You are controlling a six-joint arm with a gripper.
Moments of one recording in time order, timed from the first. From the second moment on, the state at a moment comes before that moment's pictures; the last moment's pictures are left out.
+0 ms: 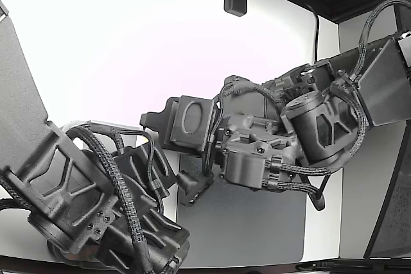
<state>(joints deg) 33.1 122.8 146.2 34.3 33.9 -62.2</state>
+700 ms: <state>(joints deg) 33.2 122.3 145.7 35.0 34.2 -62.0</state>
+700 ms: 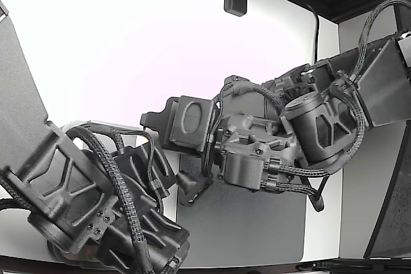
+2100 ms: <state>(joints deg) 33.9 122.3 145.7 35.2 35.2 -61.3</state>
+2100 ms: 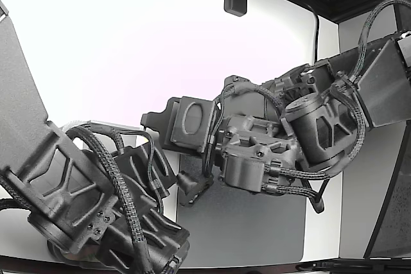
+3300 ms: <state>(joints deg) 34.2 121.8 145.4 35.2 35.4 -61.0</state>
